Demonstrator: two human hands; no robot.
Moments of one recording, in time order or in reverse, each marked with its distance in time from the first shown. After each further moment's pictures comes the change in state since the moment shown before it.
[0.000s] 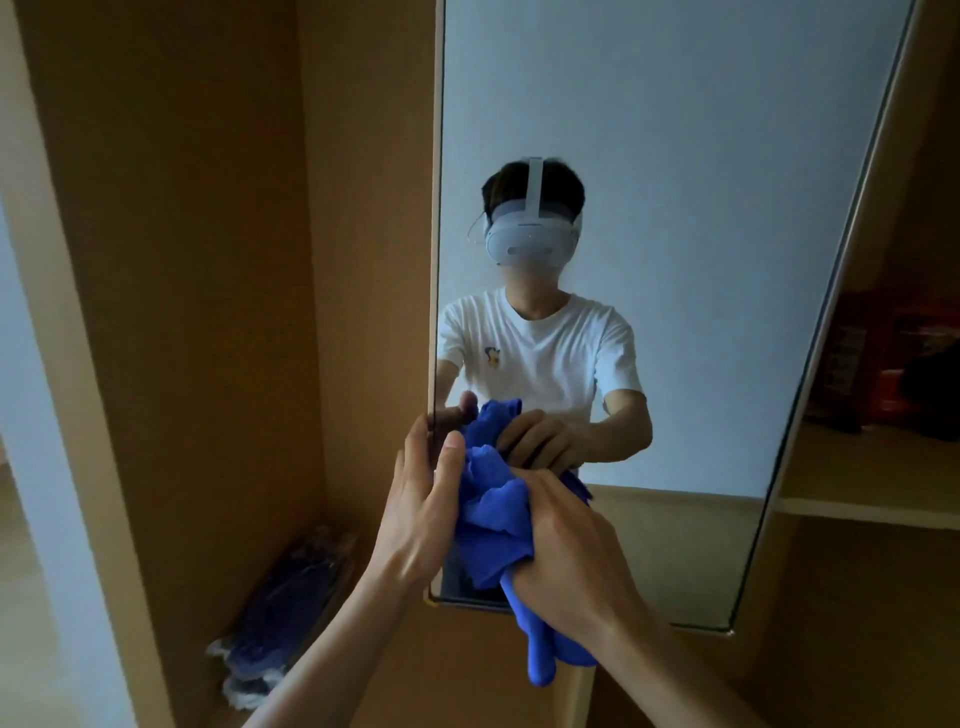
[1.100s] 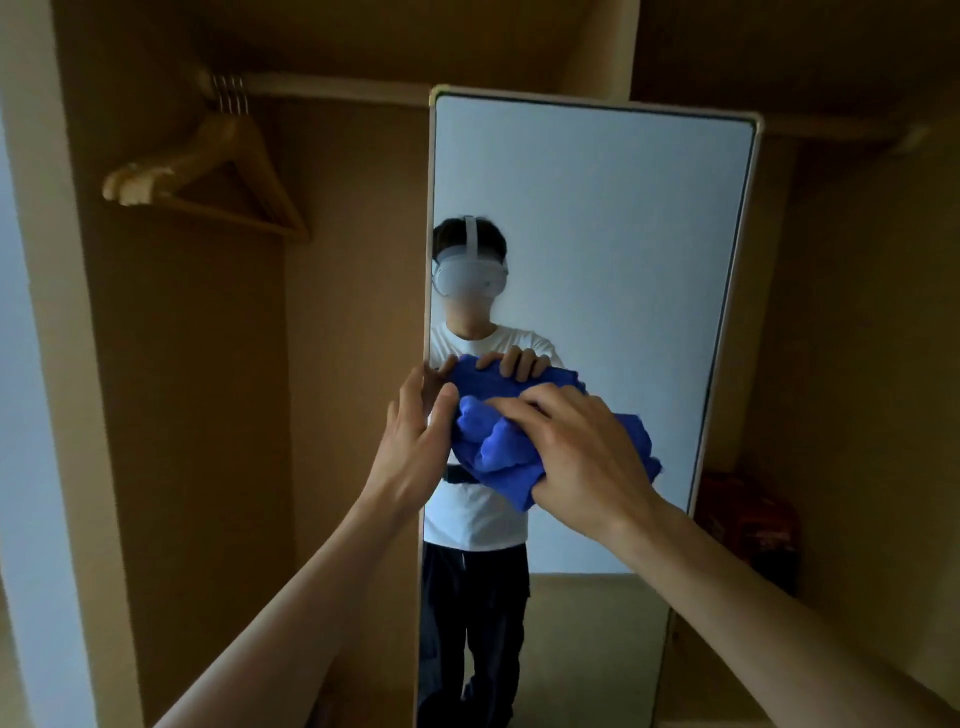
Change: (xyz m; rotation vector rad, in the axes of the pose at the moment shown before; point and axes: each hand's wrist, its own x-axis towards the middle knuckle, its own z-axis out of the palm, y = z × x) left_hand 0.190 0.402 -0.078 0.013 -0.097 0.171; right_hand 0.228 -0.181 -0.375 -0.502 0.206 -0.186
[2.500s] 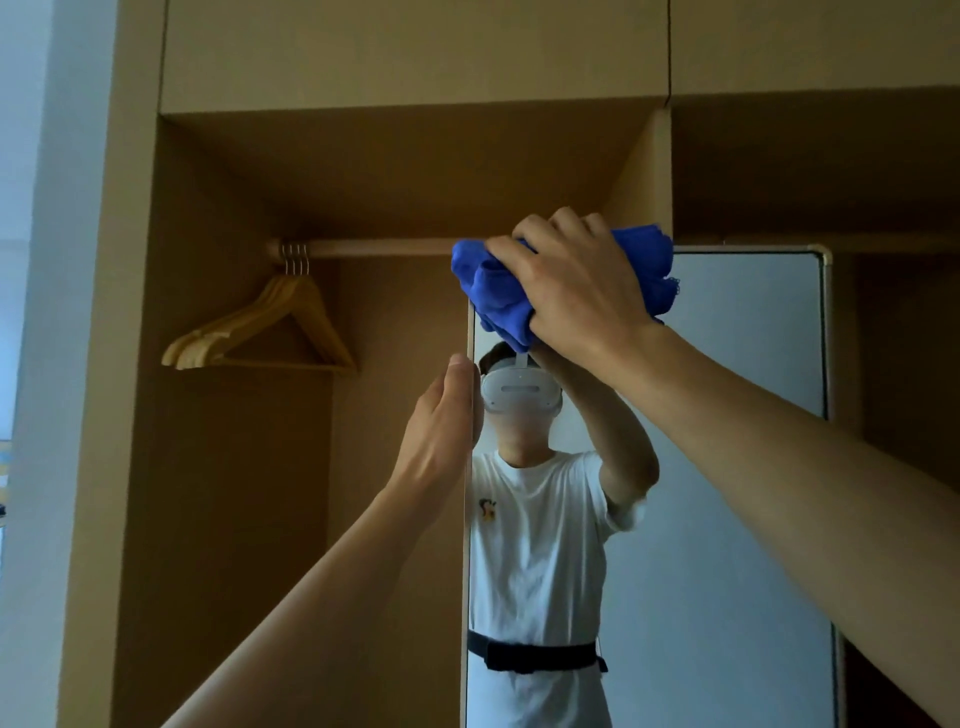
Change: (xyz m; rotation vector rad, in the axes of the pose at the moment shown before) left_hand 0.119 0.098 -0.027 -0.143 0.122 0.036; right_hand 0.246 0.042 -0.091 -0.512 0.446 -0.182
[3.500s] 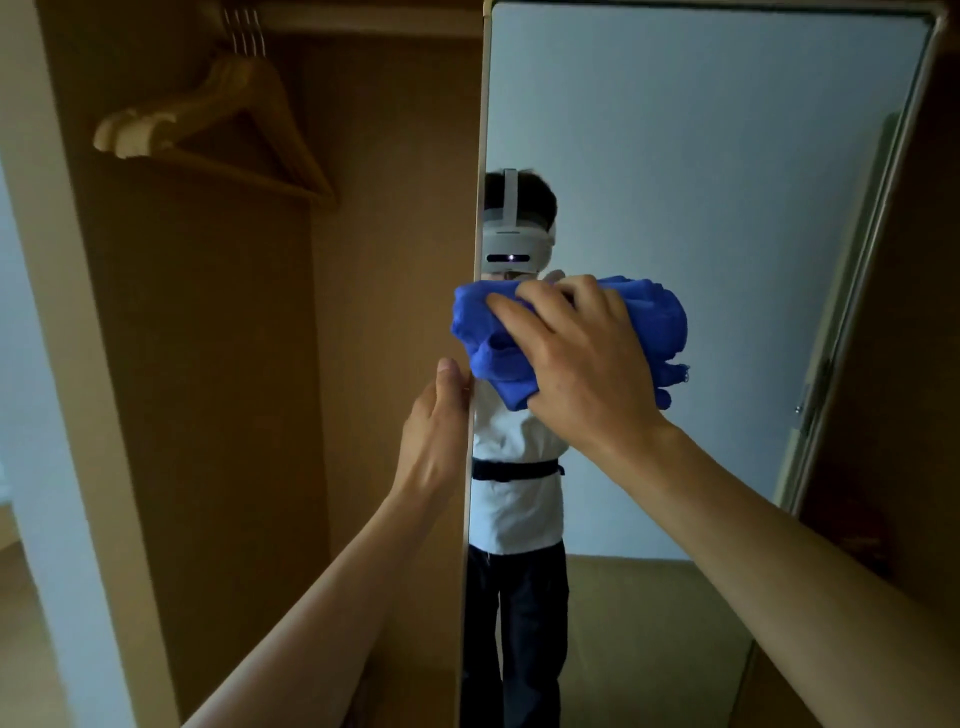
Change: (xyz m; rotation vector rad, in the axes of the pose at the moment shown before) left_hand -0.092 -0.133 -0.006 -0.033 -0.025 -0.255; right_hand -0.175 -0.115 0.016 0.224 -0.173 0.082
